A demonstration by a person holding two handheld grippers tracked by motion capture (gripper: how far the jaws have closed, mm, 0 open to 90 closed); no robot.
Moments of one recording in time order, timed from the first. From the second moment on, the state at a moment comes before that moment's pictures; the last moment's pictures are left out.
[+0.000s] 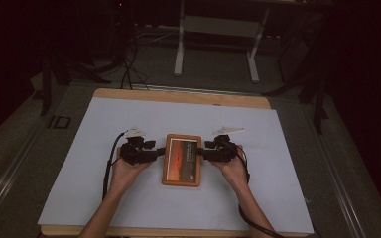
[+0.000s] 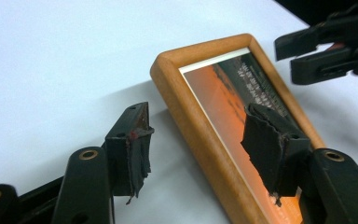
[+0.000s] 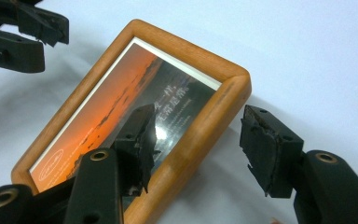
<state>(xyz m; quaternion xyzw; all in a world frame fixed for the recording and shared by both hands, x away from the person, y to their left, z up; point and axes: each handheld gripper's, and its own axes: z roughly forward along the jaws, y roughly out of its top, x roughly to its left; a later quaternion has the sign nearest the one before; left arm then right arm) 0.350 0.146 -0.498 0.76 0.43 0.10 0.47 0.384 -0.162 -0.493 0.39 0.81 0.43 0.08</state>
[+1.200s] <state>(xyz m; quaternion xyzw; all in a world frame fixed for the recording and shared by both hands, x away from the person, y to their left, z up) 0.299 0.139 -0.513 0.78 0.42 0.16 0.44 0.378 -0.142 -0.474 0.35 0.84 0.40 0.16</state>
